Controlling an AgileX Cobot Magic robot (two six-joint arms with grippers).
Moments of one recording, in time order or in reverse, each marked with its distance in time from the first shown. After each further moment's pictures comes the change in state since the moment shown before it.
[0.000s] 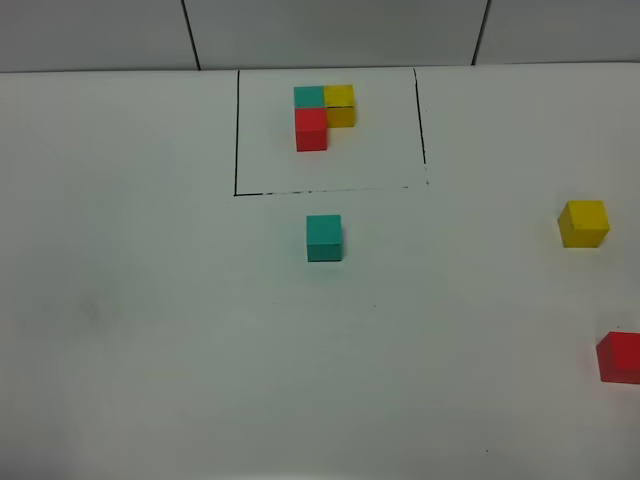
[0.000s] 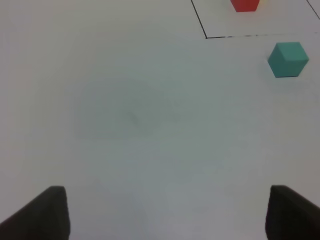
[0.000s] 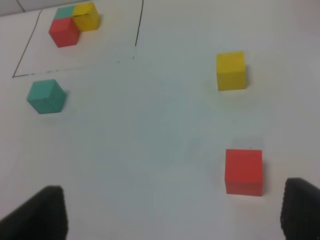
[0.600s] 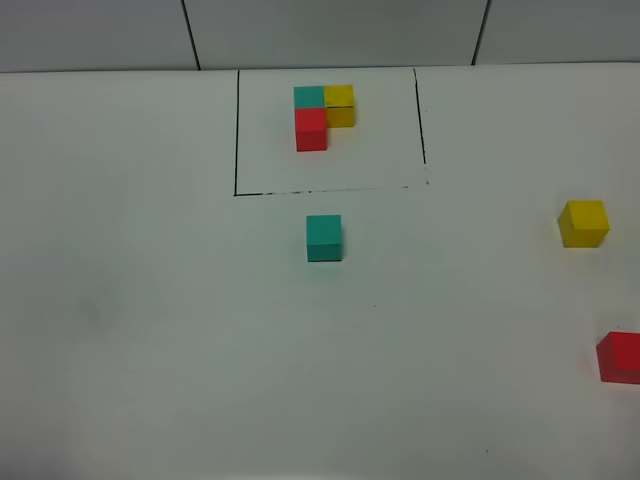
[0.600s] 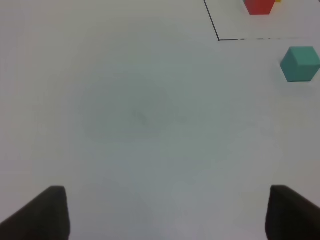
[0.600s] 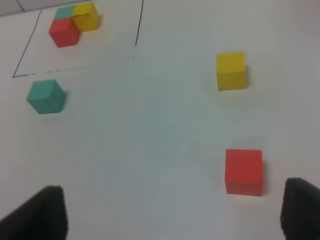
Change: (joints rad) left arm 0.028 0.001 0.000 0.000 0.000 0.002; right arm 0.000 0.000 0.000 0.000 0.000 0.000
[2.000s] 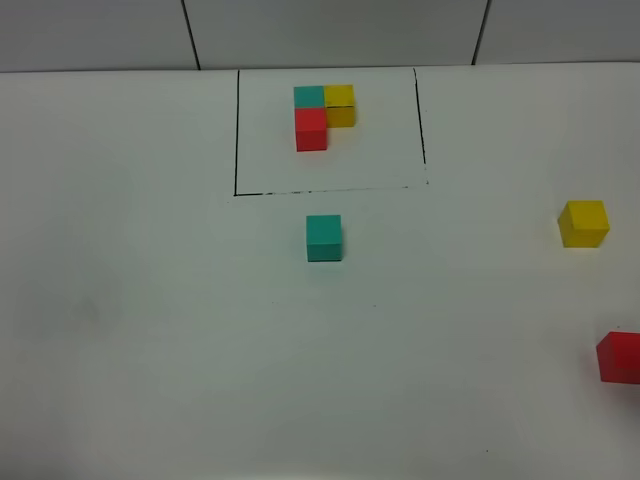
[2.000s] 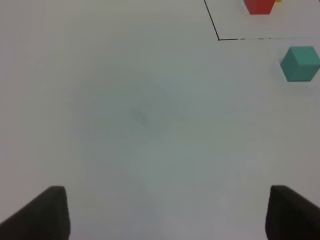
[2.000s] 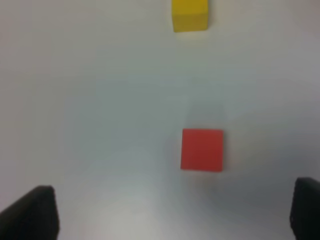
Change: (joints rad) left arm 0.000 0.001 0.000 0.000 -0.001 0.000; right arm 0.000 0.822 -0.208 -0.118 -0.147 -0.008
